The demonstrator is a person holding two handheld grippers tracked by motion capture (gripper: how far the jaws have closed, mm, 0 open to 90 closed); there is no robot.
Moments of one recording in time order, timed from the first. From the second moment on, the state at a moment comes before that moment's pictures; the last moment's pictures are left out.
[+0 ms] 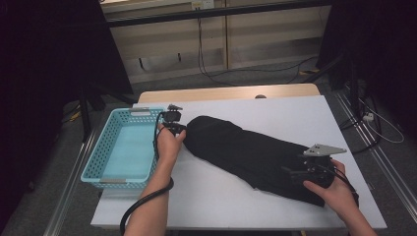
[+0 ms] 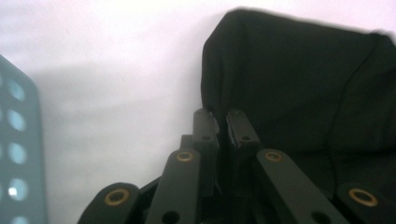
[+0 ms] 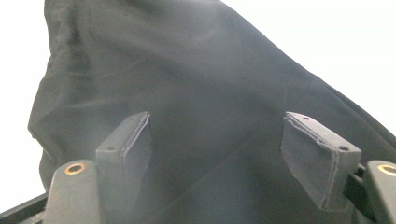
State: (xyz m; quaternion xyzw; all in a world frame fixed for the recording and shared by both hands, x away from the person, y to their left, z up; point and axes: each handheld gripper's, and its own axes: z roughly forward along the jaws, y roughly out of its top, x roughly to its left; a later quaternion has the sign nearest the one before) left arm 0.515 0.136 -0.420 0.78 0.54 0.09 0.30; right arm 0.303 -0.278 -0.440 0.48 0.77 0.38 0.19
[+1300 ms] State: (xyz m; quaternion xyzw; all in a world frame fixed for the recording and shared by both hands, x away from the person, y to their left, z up) left arm 0.468 0.080 -0.403 0.80 0.42 0.02 0.43; right arm 0.303 -0.274 -0.441 0.48 0.77 0.38 0.18
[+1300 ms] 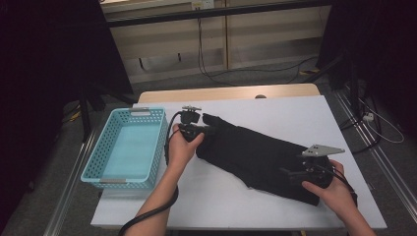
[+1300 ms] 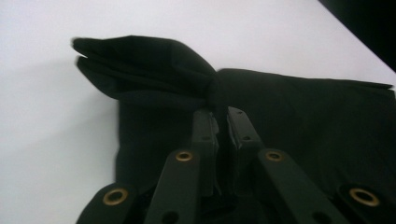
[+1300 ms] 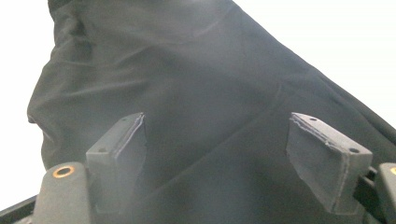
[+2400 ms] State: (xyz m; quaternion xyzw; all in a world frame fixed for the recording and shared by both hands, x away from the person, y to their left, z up) left arm 0.440 0.063 -0.423 0.82 0.37 0.01 0.45; right arm 0.303 -0.272 -0.441 0.48 0.77 0.39 0.19
